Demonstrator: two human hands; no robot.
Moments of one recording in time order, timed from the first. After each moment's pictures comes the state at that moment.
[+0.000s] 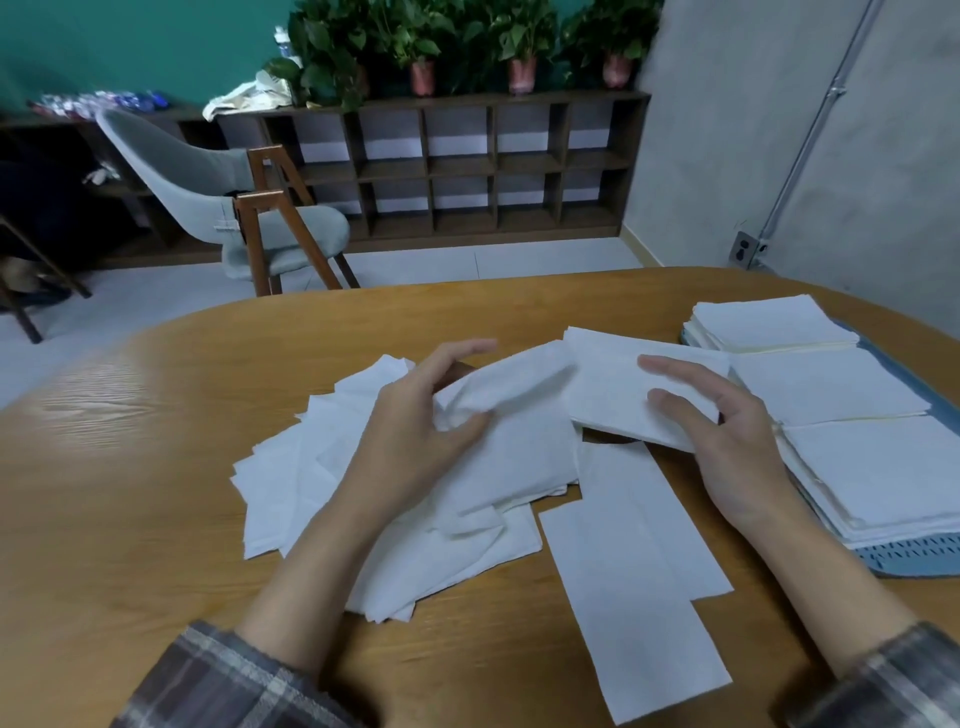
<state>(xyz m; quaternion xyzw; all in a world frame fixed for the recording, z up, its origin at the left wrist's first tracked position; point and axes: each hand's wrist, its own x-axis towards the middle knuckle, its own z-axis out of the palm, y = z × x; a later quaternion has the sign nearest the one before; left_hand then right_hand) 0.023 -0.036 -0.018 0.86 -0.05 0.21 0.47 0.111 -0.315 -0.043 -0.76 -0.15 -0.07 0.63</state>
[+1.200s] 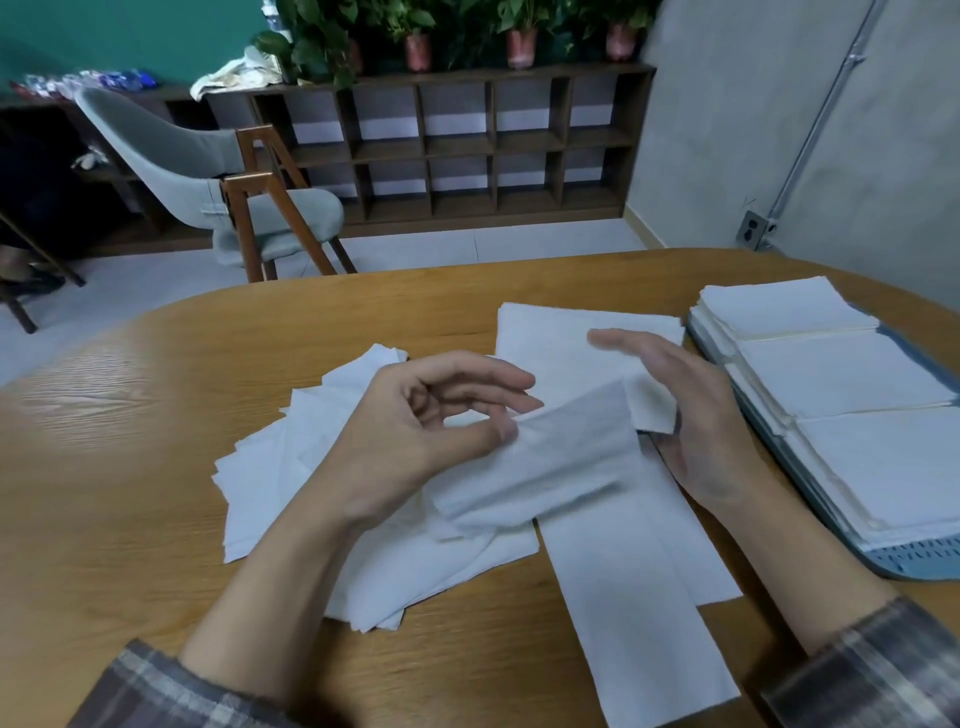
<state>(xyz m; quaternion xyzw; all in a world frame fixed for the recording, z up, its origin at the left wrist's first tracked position) 0.013 -0.046 0.003 0.73 -0.10 0.08 0.67 0.117 -0.285 -0.034 -0.67 -0.23 0.04 0.70</state>
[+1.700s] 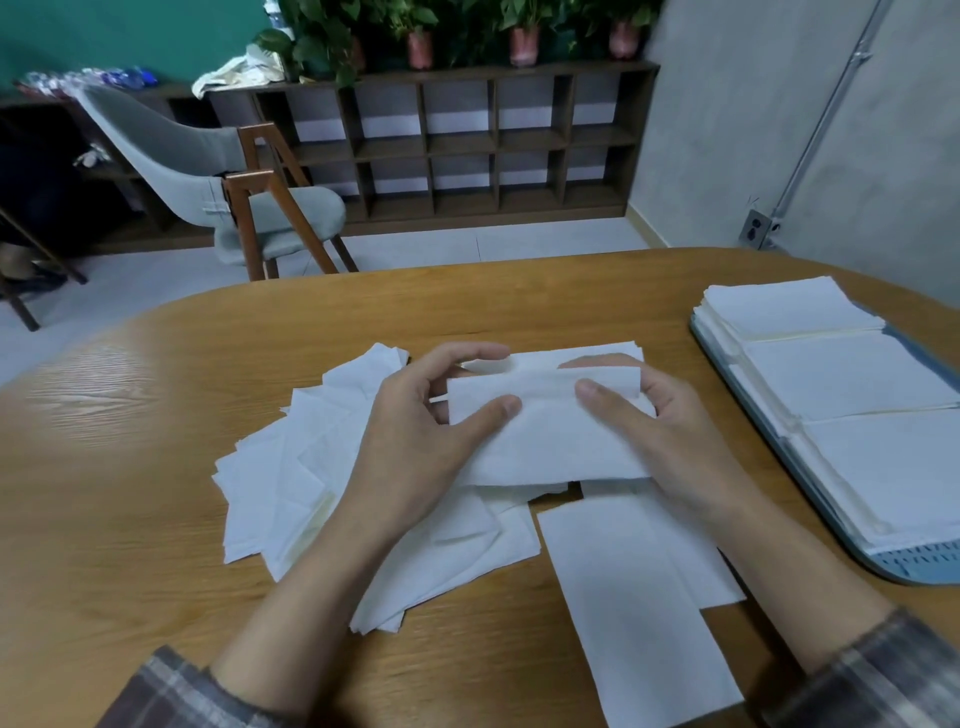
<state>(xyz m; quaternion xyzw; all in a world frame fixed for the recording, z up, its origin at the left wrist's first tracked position) 0.020 -0.060 -0.011 0.79 0.03 0.19 0.59 0.096 -0.271 -0.026 -0.68 -0.19 0.12 0.70</state>
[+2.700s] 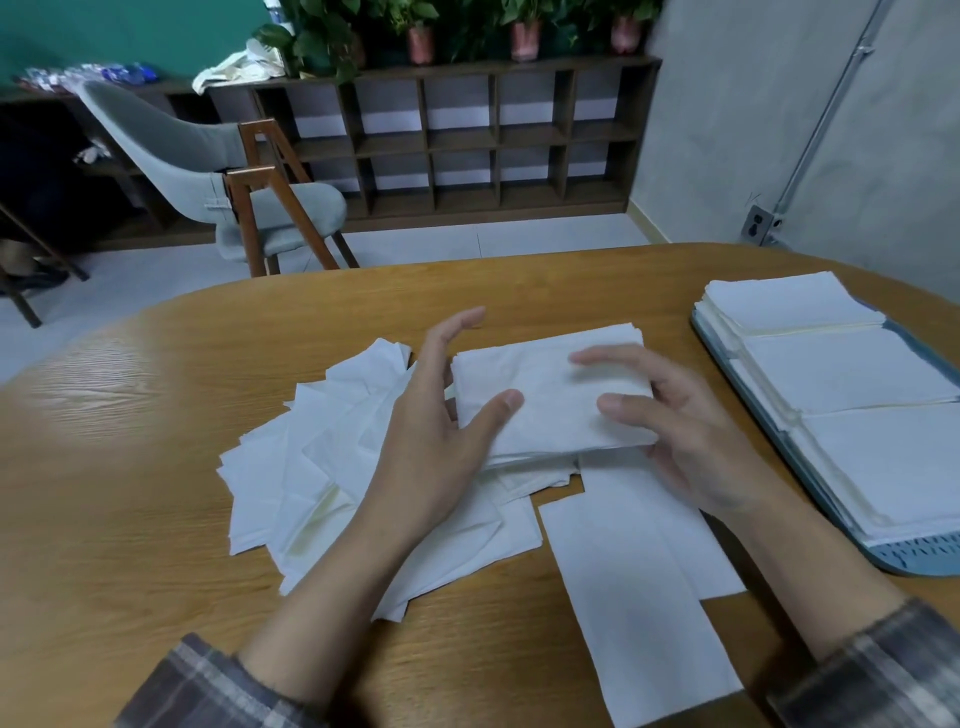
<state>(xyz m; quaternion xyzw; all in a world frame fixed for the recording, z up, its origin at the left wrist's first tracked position) 0.022 -0.066 -0.025 0.82 0.02 0.19 0.54 0.107 -0.284 -0.028 -0.64 -0.29 0.15 0.70</state>
